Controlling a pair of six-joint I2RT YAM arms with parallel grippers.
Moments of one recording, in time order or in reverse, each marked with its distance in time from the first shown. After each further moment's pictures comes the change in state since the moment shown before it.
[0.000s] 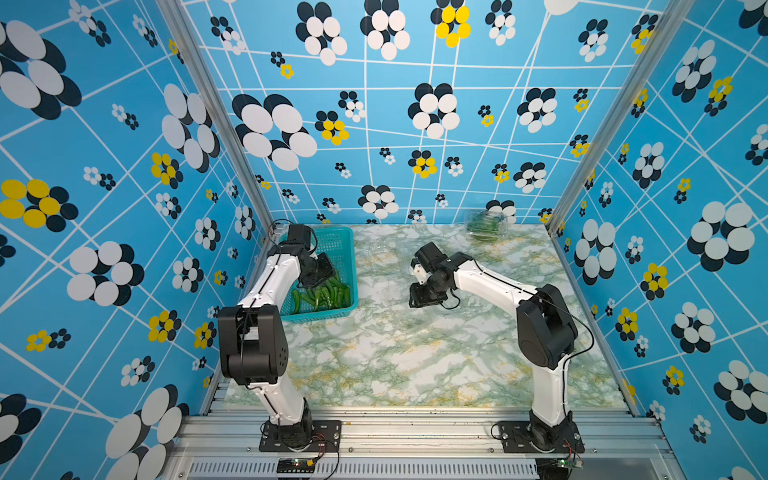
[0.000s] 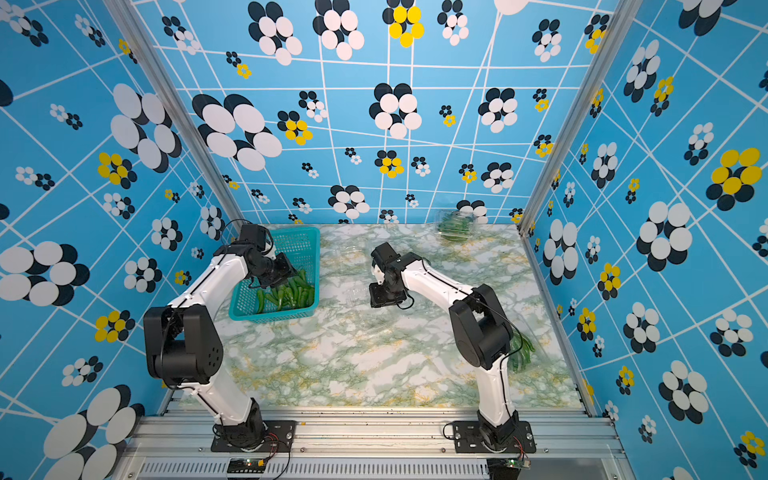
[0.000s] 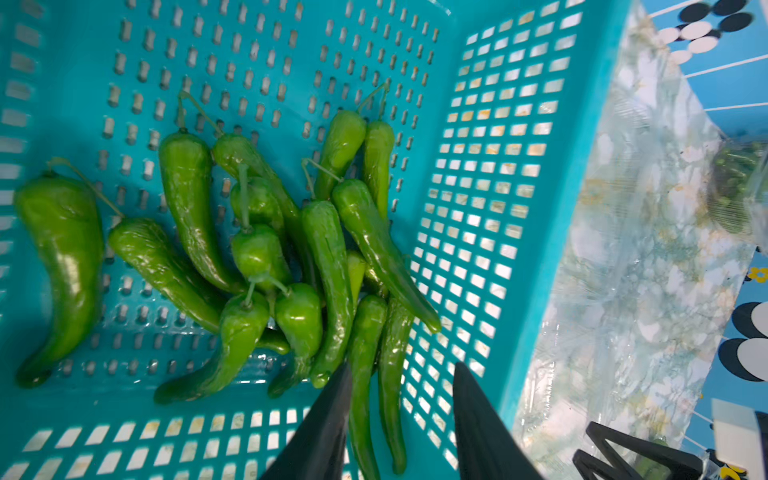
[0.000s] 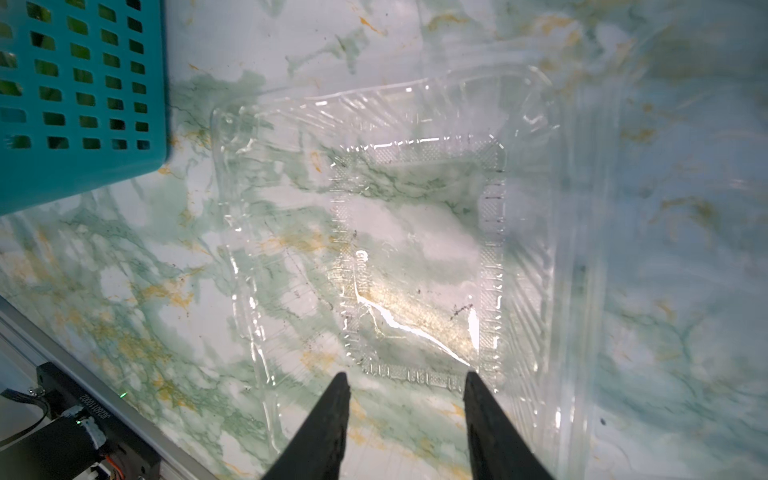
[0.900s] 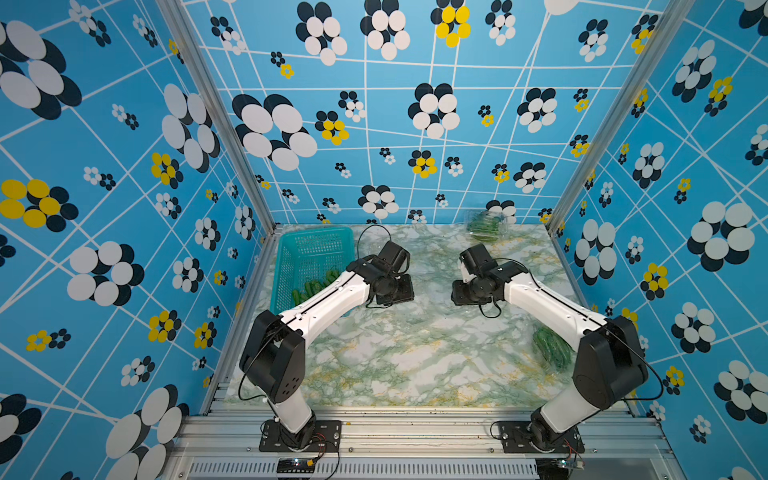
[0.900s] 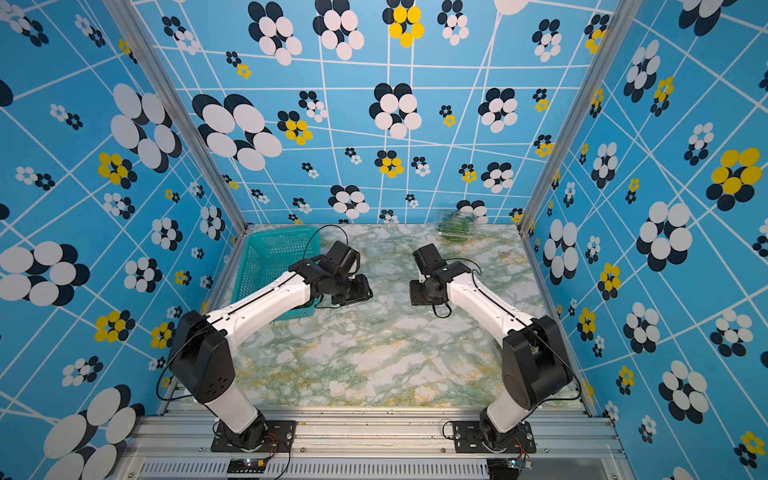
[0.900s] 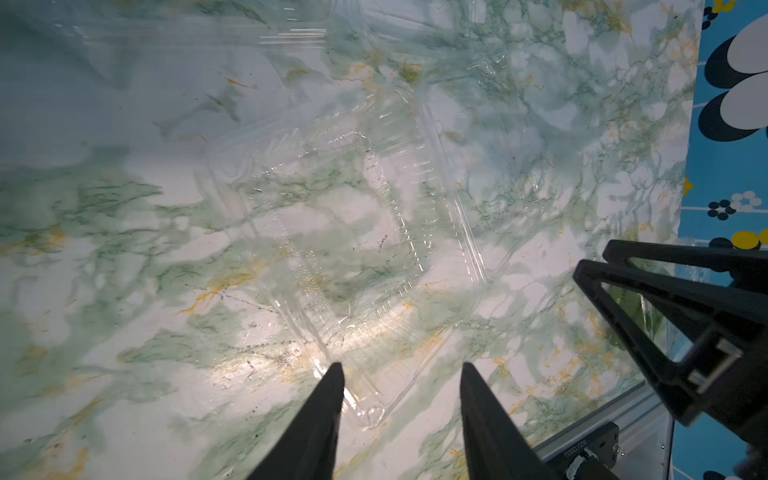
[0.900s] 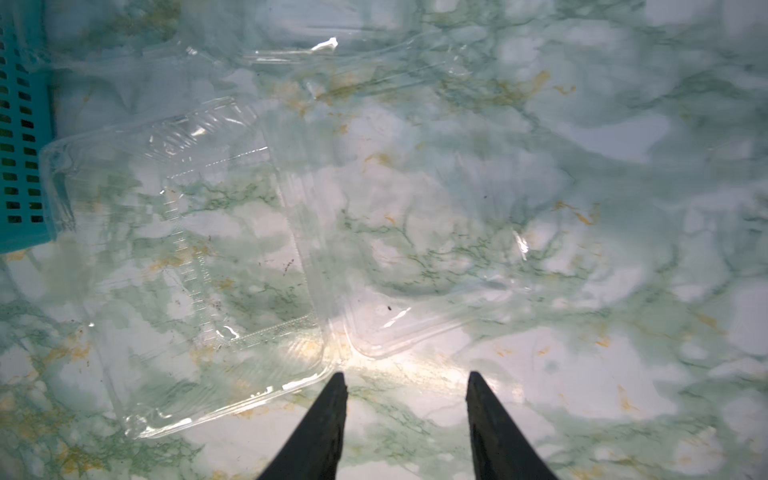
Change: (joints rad) left arm -0.653 0.014 0.022 0.055 -0.113 -0.201; right arm -0.187 -0.443 -0.377 0.069 0.216 0.041
